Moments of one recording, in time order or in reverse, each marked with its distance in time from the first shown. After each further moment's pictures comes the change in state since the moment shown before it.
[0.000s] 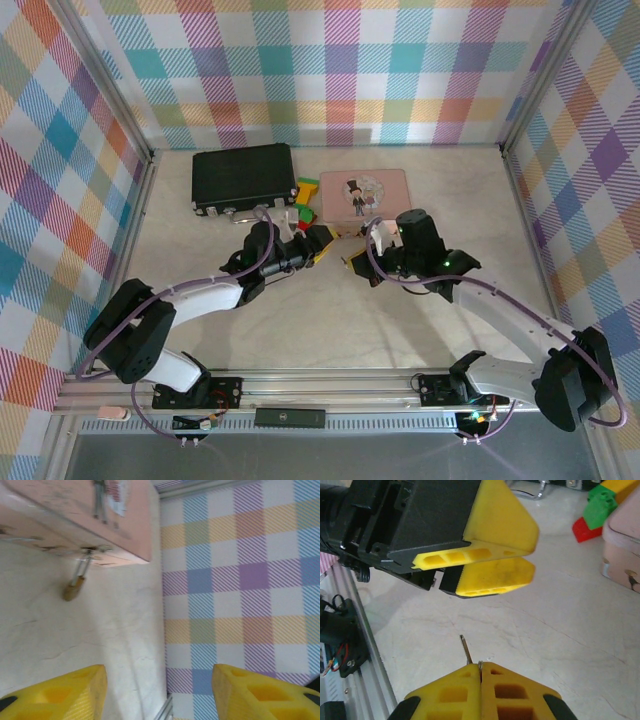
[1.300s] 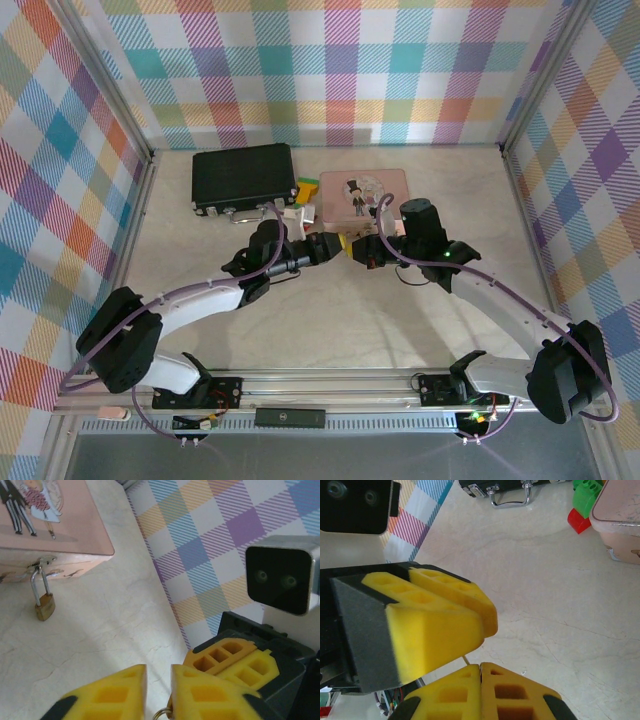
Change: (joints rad) left arm -0.078 -0.053 0.079 -0.122 -0.029 0.334; right arm -0.056 0.042 0.046 0.038 -0.046 0.344
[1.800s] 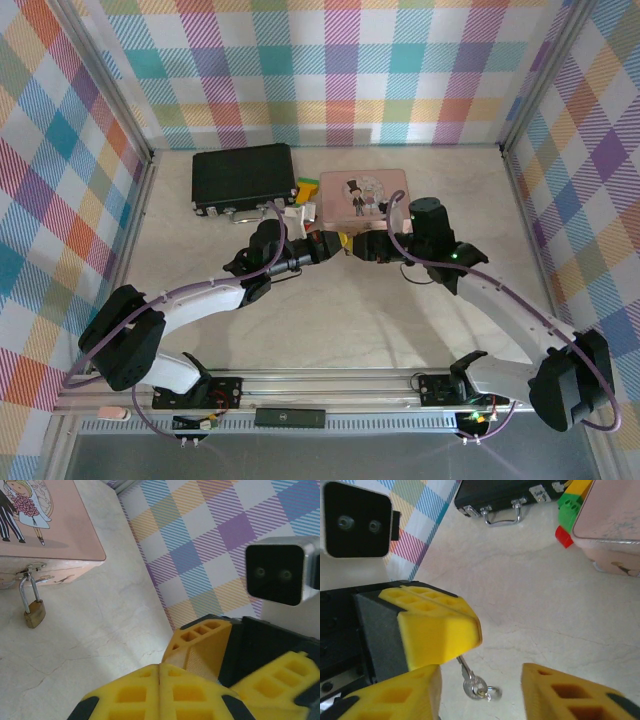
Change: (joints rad) left arm 0.001 0.014 0.001 0.041 0.006 -0.011; right arm -0.041 -0.060 -0.025 0.026 0.017 0.047
